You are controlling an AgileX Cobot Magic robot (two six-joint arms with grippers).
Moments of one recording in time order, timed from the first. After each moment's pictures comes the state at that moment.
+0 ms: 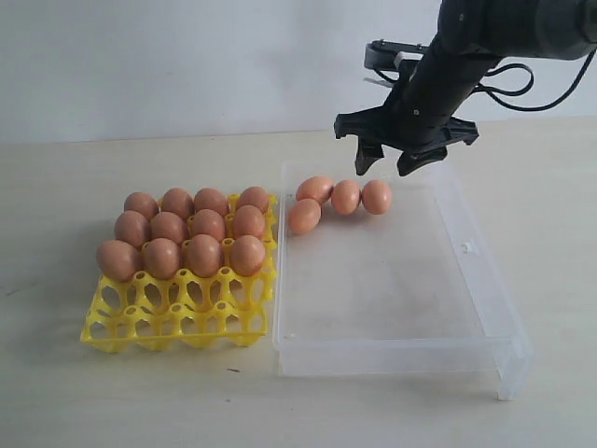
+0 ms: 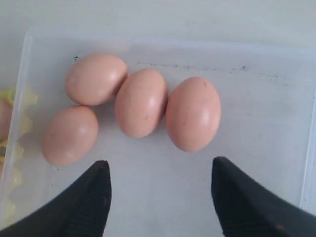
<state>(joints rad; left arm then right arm) -0.13 0.01 0.00 0.02 0.10 -0.03 0.45 2.11 -1.69 0.16 0.84 0.11</state>
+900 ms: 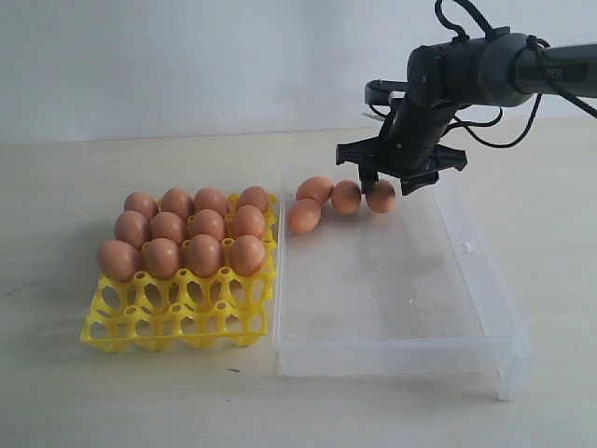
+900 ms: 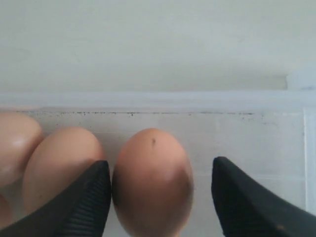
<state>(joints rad) -0.13 0.01 0.00 0.02 0.10 -0.03 0.44 2.32 -1.81 -0.02 0.76 0.33</state>
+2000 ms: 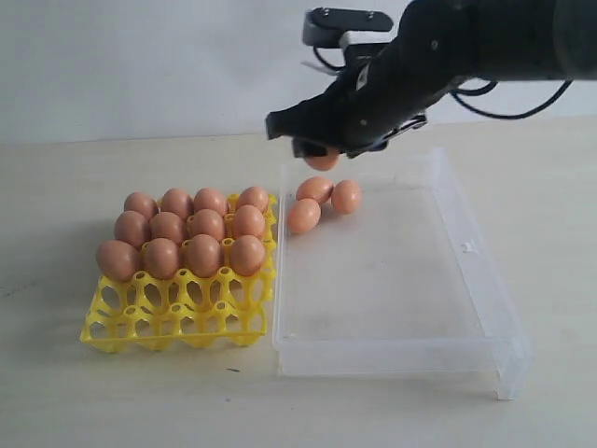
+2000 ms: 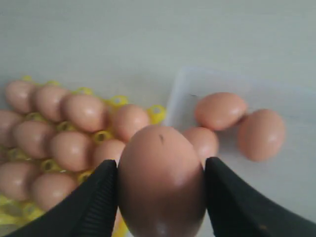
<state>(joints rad) -0.13 0.01 0.00 0.02 0.10 -0.03 0.69 1.84 -1.35 0.05 0.40 0.21</state>
